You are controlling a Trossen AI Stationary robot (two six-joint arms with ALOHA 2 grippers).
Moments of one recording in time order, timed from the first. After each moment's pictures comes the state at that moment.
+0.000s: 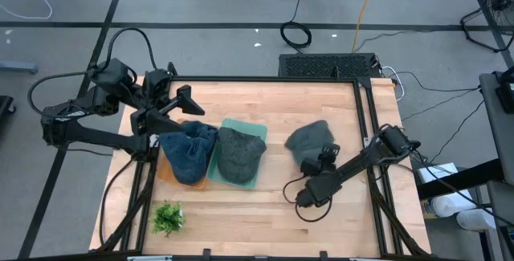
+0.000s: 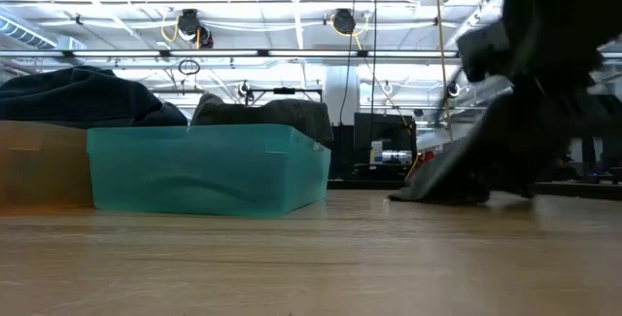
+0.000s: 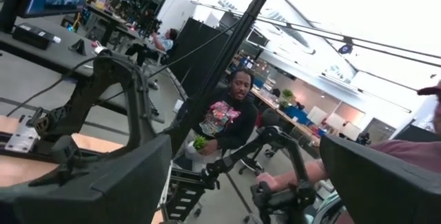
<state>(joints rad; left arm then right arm) 0.15 0.91 1.25 -0.16 0.60 -0.62 0.51 1.92 1.21 -1.58 0.65 0.94</state>
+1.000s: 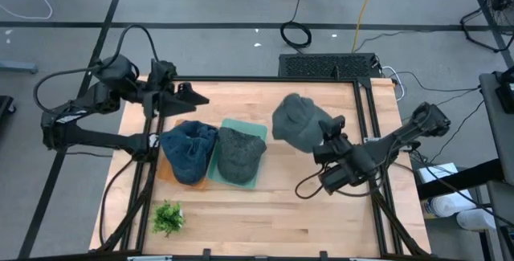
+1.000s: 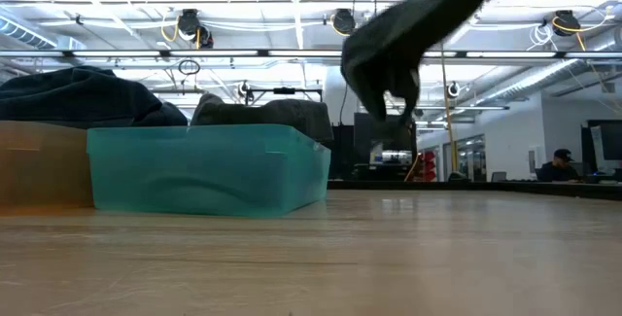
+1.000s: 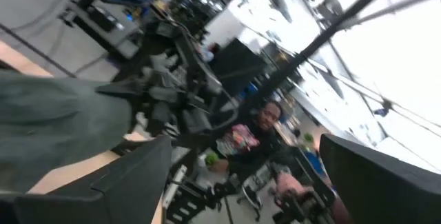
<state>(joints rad) 0.25 0.92 1.25 -0.22 0.50 -0.86 0.51 1.45 1.35 -1.59 1.21 0.08</state>
